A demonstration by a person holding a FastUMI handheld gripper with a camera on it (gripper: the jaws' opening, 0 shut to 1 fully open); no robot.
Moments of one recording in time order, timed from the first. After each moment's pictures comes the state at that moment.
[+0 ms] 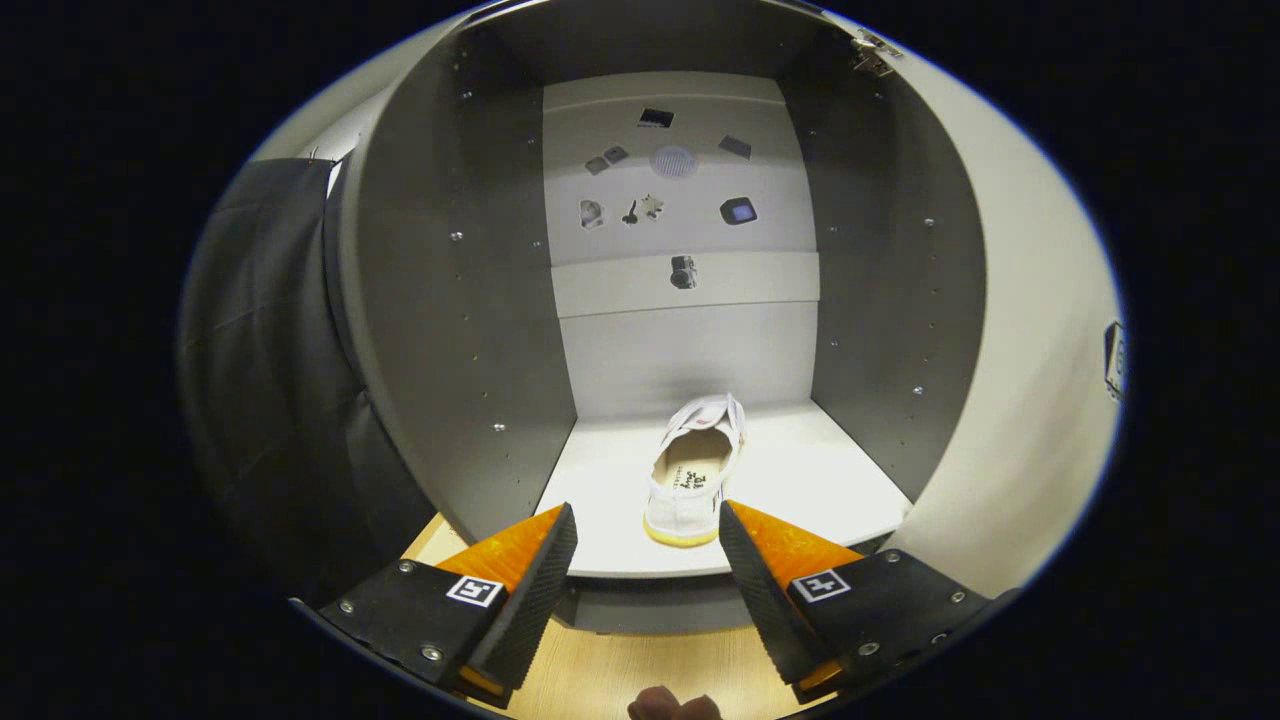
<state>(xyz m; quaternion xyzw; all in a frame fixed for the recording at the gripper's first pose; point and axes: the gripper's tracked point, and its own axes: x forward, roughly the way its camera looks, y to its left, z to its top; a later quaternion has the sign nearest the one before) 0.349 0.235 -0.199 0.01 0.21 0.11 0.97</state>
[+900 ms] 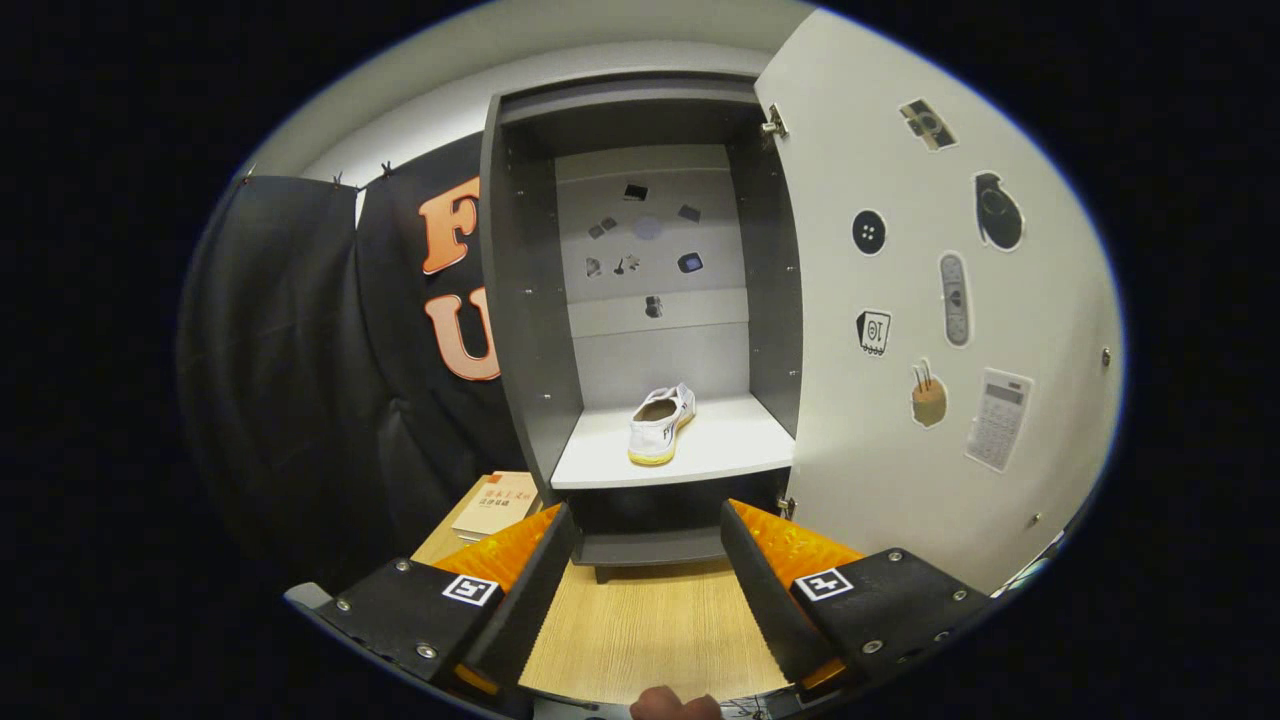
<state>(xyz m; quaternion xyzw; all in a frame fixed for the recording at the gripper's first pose) 0.170 0.166 -0.137 0.03 0.18 0.11 0.98</state>
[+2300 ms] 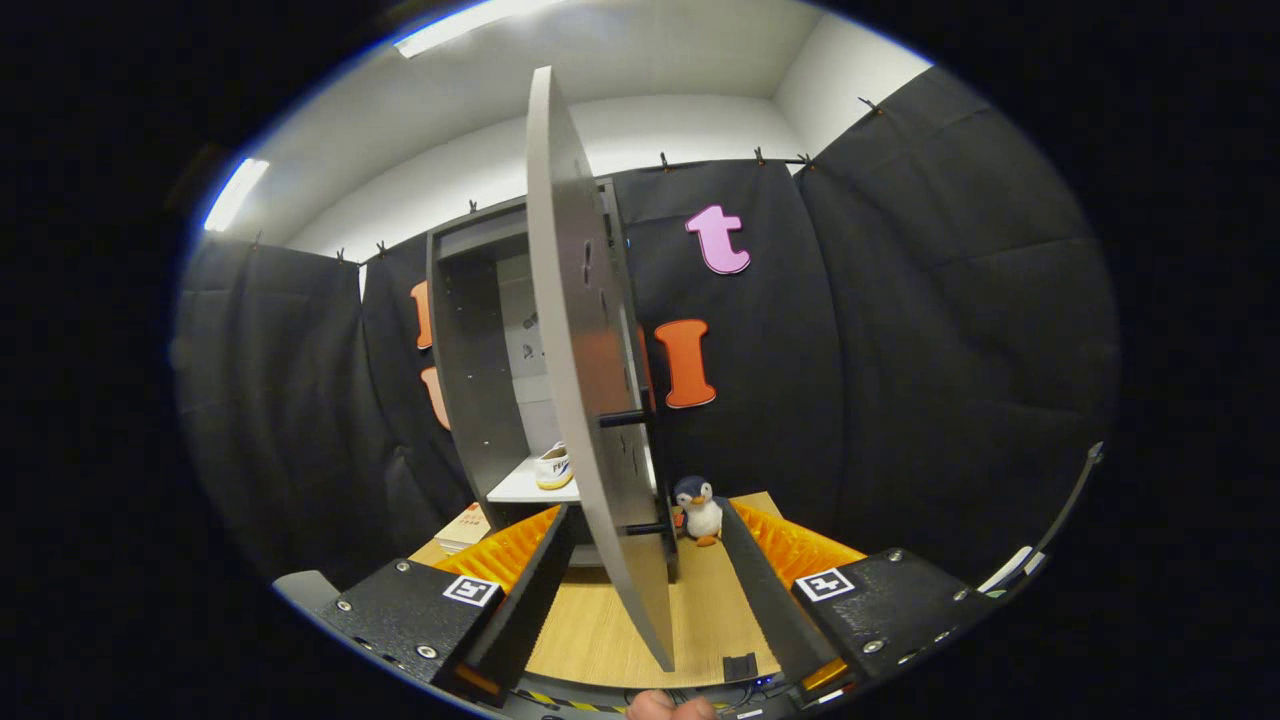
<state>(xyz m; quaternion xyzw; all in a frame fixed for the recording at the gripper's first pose) 0.111 -0.090 -0.090 0.06 0.10 0.10 0.99</state>
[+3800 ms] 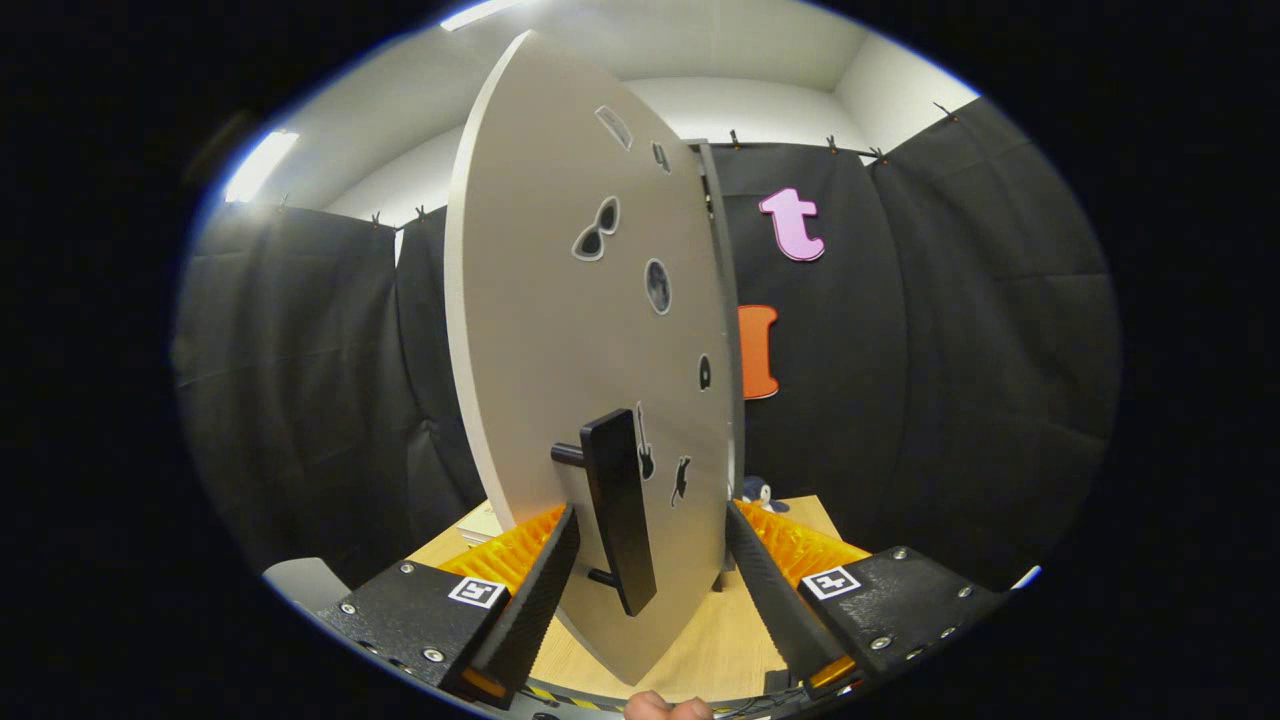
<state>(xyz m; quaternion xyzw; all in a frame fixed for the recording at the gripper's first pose) 0.150 0.057 -0.105 0.02 0.12 0.16 0.98</state>
